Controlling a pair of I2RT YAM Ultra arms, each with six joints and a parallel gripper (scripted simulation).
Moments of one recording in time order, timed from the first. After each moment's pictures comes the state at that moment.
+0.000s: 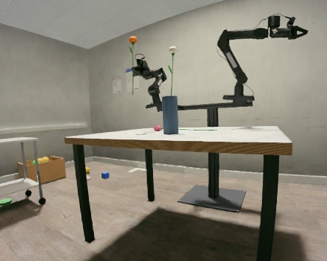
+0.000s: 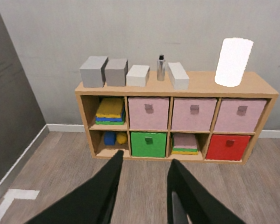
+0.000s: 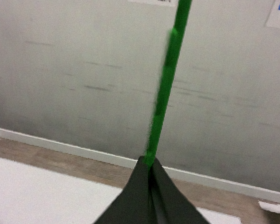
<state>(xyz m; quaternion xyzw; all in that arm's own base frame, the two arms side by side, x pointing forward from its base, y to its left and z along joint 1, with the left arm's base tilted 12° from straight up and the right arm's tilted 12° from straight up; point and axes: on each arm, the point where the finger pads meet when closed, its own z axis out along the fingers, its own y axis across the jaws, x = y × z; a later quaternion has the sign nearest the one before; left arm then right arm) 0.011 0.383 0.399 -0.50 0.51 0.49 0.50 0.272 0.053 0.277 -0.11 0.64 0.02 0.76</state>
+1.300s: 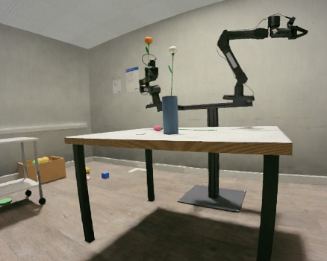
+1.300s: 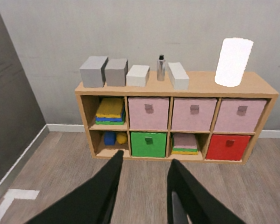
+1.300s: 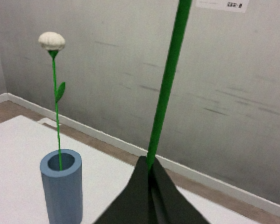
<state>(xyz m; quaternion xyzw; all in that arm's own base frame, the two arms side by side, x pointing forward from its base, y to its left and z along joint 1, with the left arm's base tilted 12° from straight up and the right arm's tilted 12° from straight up) 0.011 0.383 0.399 -0.50 0.51 0.49 0.50 0.205 0.138 0.248 -0.20 0.64 0.10 0.73</state>
